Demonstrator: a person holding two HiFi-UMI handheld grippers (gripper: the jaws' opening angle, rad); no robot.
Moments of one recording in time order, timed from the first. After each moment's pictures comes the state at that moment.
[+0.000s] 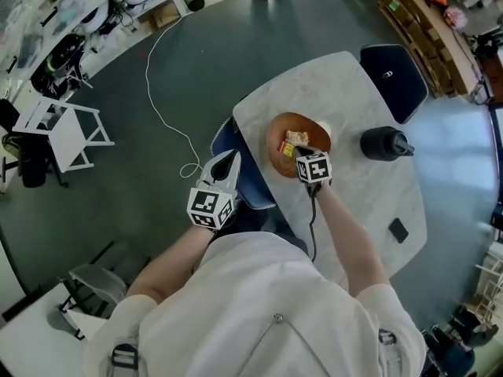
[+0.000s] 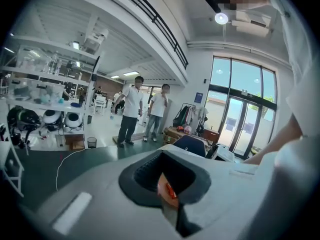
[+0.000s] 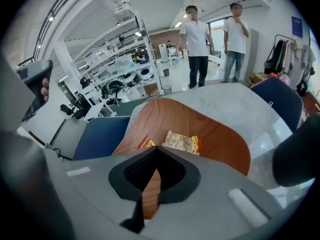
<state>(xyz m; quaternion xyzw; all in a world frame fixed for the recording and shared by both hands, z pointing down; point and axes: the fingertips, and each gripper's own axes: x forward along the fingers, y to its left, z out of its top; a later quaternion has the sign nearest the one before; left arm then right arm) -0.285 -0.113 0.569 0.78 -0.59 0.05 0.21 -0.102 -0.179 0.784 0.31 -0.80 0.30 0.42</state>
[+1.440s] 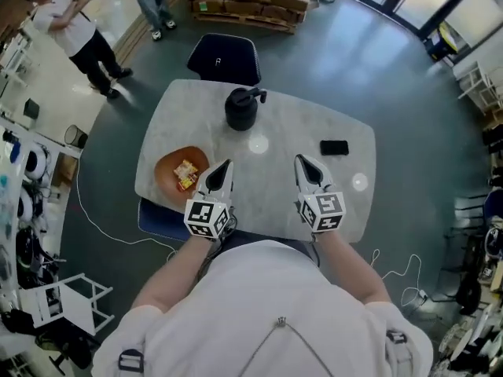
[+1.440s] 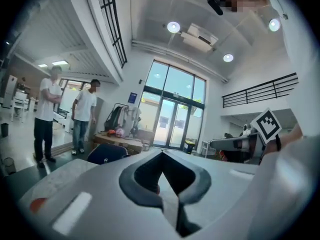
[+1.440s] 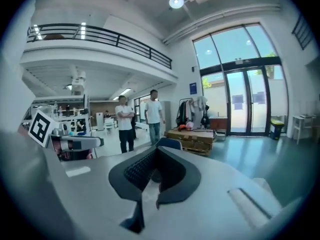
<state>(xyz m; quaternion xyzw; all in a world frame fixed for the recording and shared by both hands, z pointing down) 0.041 -0.088 0.496 0.96 -0.25 0.04 0.13 0.203 -0.004 0.488 0.72 -0.67 0.14 0.08</state>
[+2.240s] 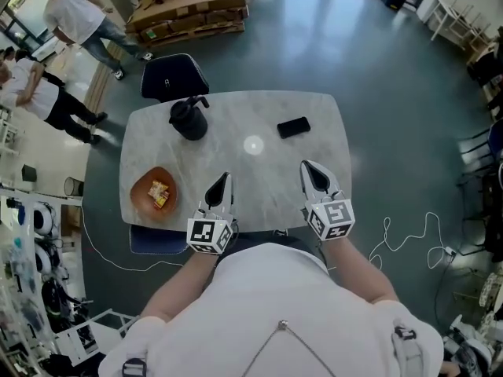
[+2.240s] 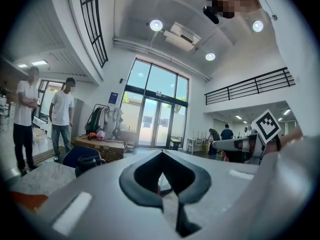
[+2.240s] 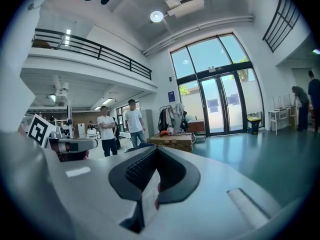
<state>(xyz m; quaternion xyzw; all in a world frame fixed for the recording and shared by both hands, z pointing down) 0.185 0.072 0.473 0.98 -0.17 0.04 0.08 0.341 0.195 0.478 0.79 -0.59 0.13 0.01</state>
